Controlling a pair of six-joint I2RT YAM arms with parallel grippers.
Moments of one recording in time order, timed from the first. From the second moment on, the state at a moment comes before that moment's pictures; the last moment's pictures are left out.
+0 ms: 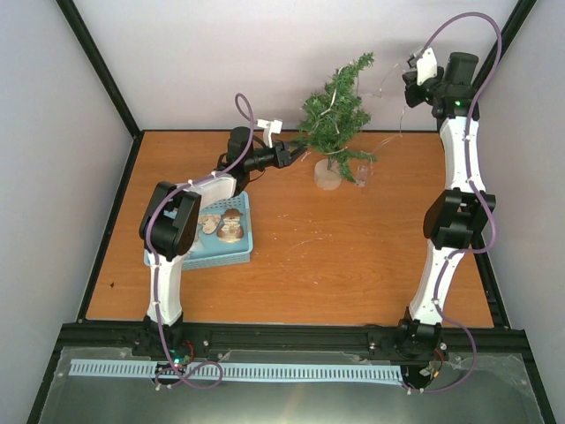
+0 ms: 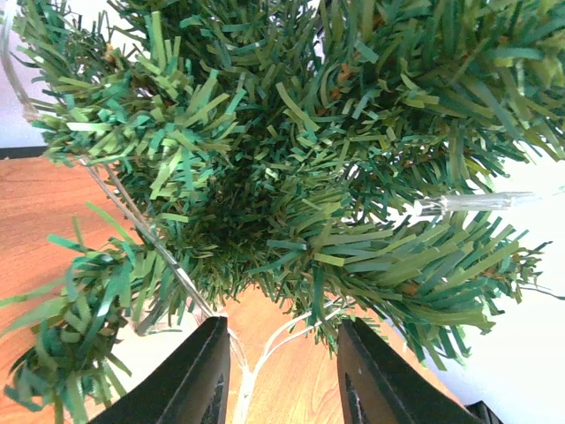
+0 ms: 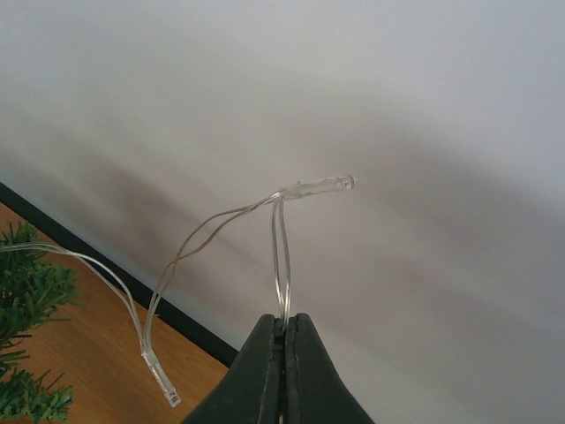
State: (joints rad) left arm -0.40 2.11 1.45 0.56 0.77 -0.62; right arm -0.14 2.18 2.32 -0.46 -0.50 -0.47
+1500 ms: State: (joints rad) left arm -0.42 2.10 1.39 0.71 0.76 -0.73; right arm -0.13 2.18 2.32 -0.47 -0.50 -0.48
